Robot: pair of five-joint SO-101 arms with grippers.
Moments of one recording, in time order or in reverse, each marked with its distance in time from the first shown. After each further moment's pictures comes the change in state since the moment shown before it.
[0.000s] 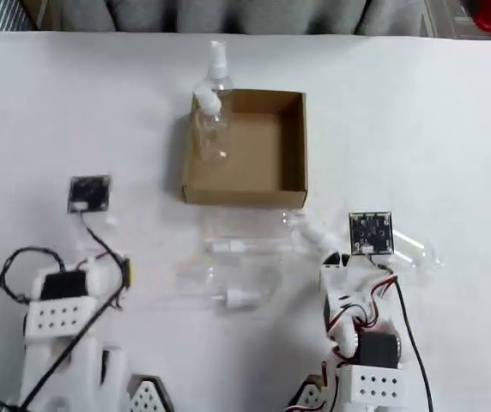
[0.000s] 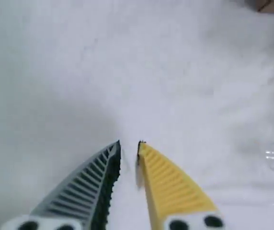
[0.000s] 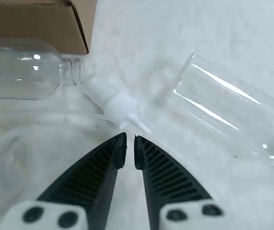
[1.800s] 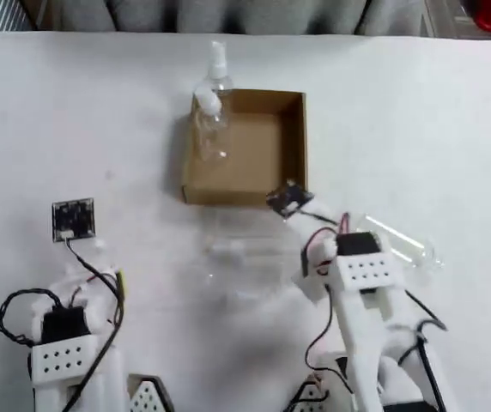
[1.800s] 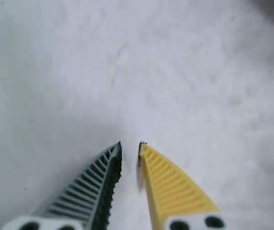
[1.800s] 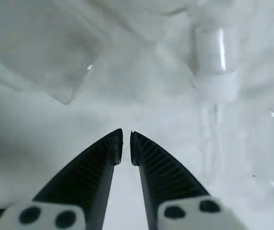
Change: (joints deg) left arm -4.6 -20.4 12.7 -0.9 0.0; right arm -13.7 65.4 -38.8 10.2 27.3
